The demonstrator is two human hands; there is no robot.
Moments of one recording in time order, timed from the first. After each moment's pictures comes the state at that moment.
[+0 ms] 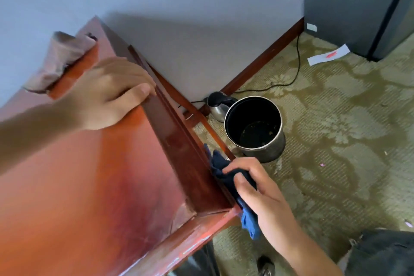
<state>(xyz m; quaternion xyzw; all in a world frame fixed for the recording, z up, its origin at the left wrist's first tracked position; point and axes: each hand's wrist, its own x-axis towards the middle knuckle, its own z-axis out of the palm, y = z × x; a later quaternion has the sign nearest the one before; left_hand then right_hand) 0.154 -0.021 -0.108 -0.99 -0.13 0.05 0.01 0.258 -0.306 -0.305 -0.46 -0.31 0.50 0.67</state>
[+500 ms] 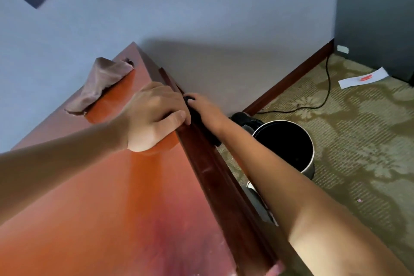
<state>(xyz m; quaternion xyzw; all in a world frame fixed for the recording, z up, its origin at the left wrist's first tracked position) 0.165 0.005 -0.114 -0.99 -0.15 0.06 -0.01 0.295 -0.012 -0.270 -0.49 -0.44 0.48 0.57</state>
